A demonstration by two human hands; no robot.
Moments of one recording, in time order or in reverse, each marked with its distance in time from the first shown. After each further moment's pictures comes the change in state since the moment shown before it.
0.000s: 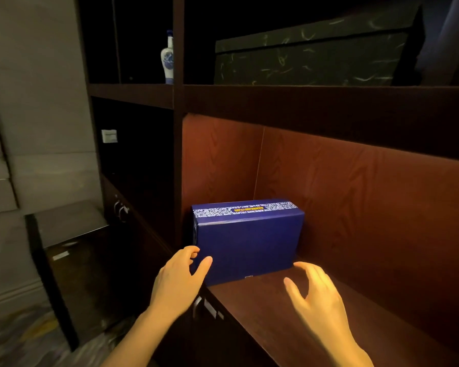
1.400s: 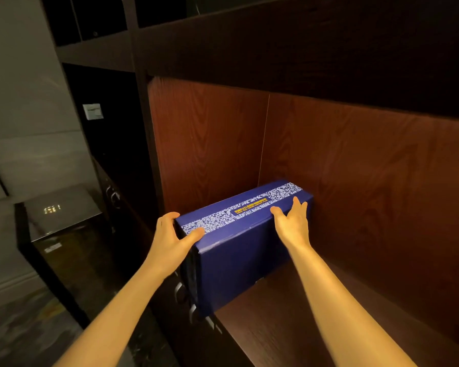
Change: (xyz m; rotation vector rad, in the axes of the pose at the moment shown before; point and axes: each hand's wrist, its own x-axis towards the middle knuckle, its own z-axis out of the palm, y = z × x) left_hand 0.139 -0.016 0.047 -0.296 -0.066 -0.206; right_hand 0.230 -0.008 0.108 0.375 -0.101 0.323
